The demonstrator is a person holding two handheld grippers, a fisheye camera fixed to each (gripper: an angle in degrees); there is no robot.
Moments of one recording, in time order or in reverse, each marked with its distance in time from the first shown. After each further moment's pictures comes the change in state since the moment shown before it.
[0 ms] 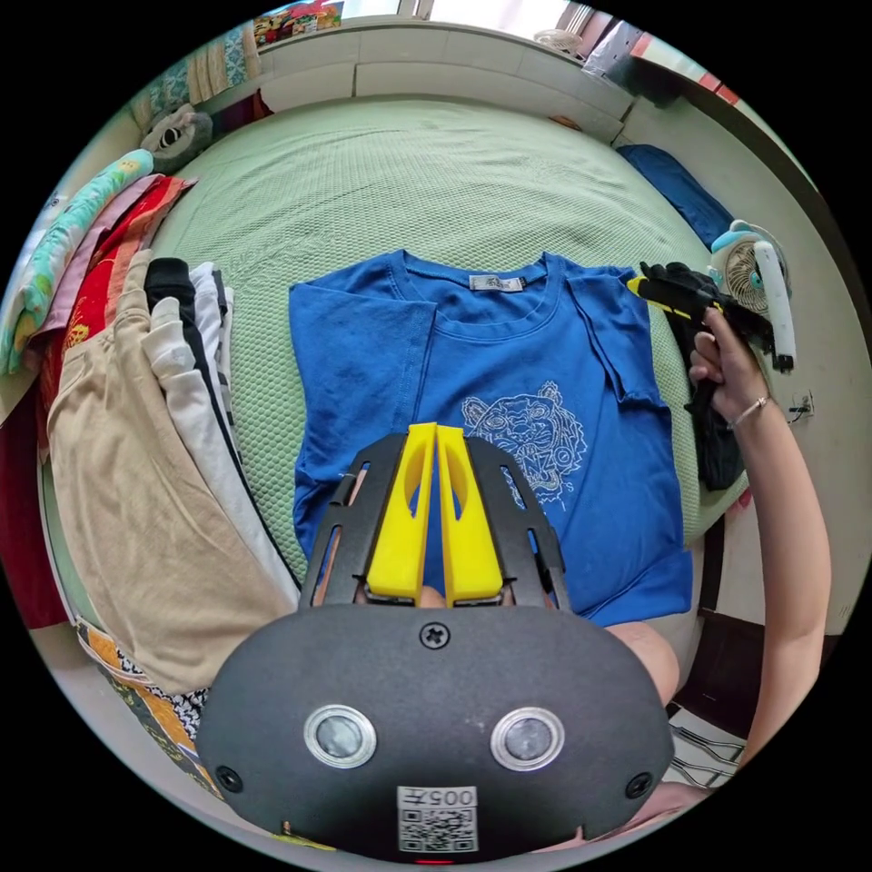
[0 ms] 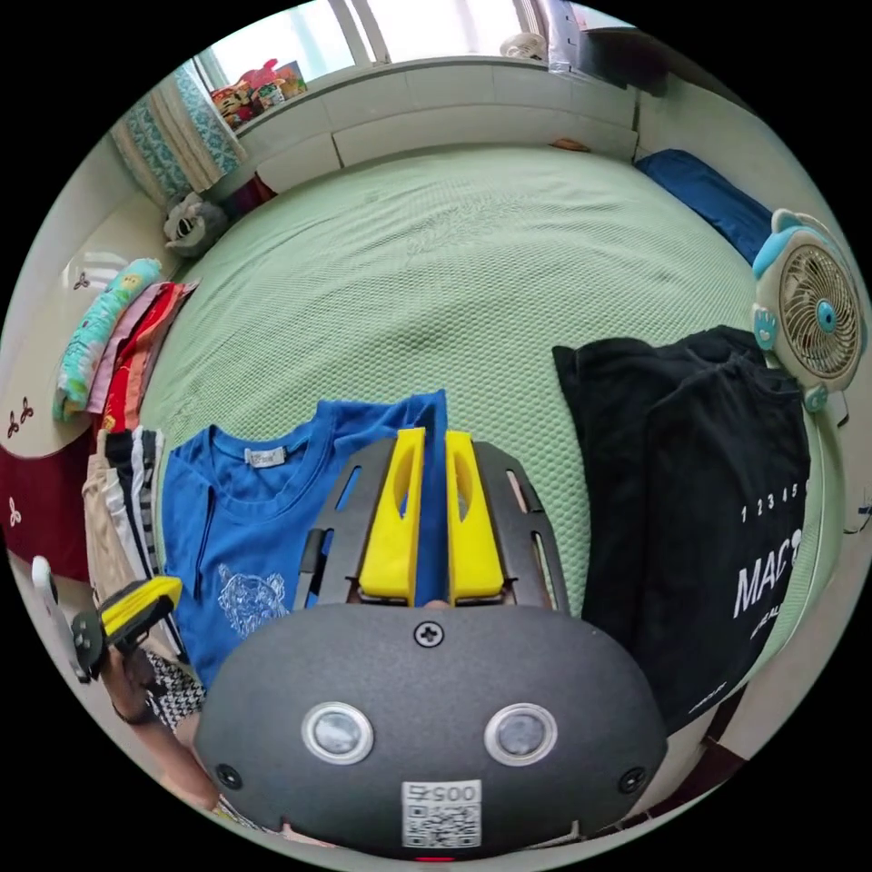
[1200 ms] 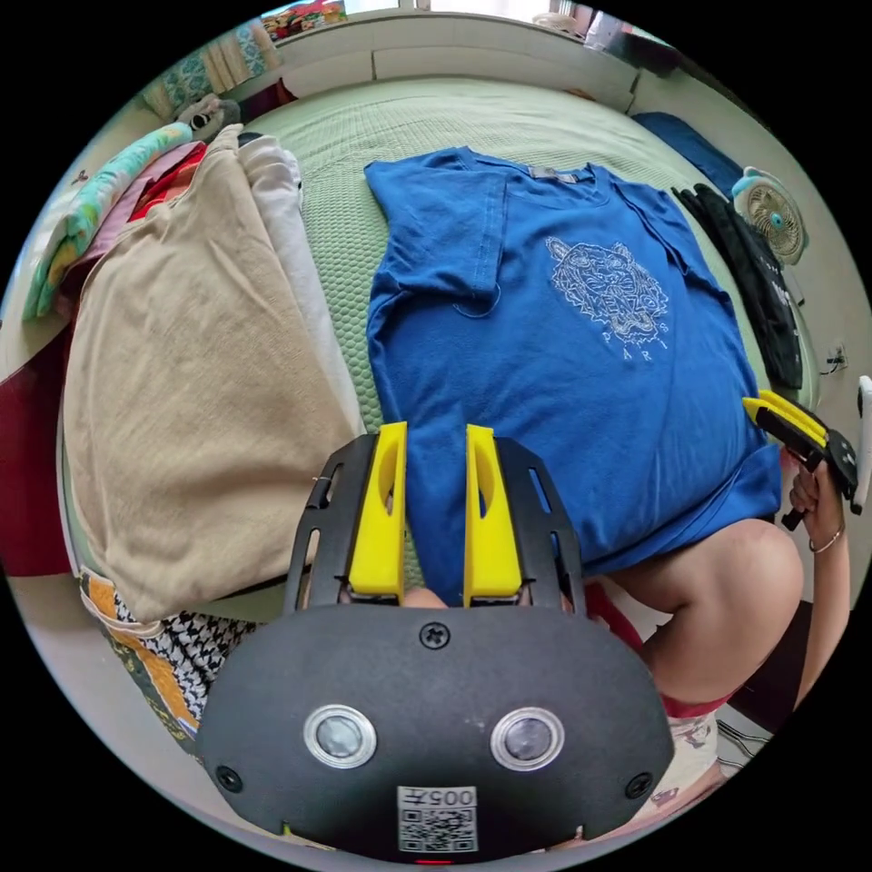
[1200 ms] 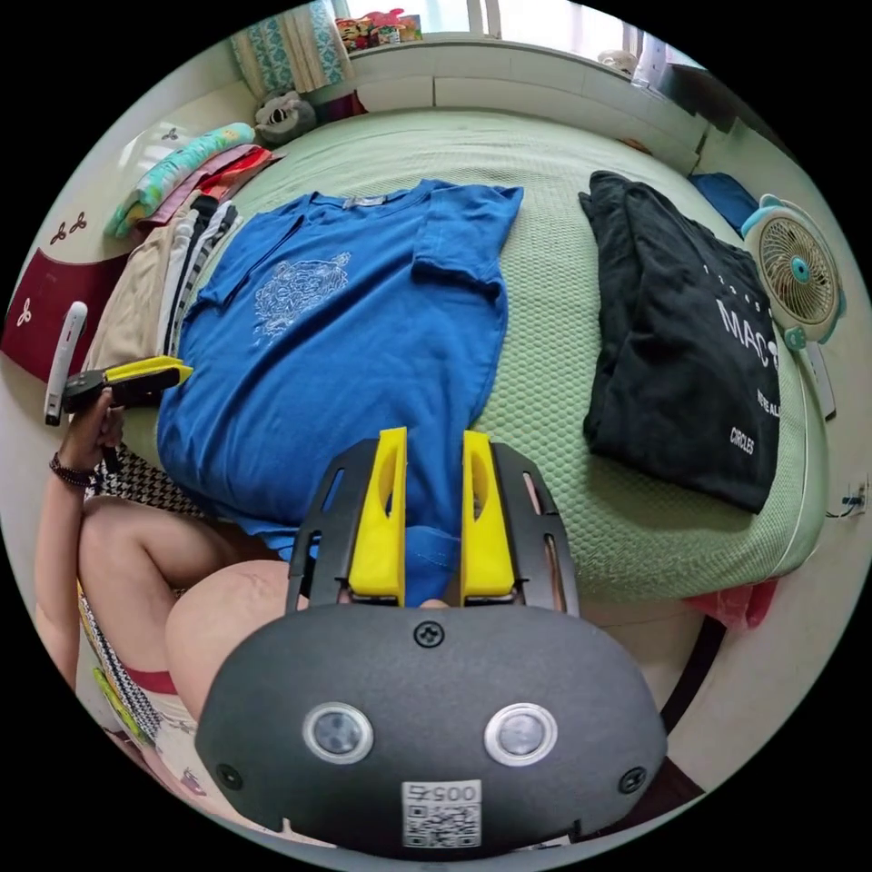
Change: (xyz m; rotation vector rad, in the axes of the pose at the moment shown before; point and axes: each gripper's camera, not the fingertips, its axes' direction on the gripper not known) left arm -0.036 0.173 0.014 -0.041 -0.149 0.018; right arm -0.016 0.257 -0.056 -0.120 0.034 -0.240
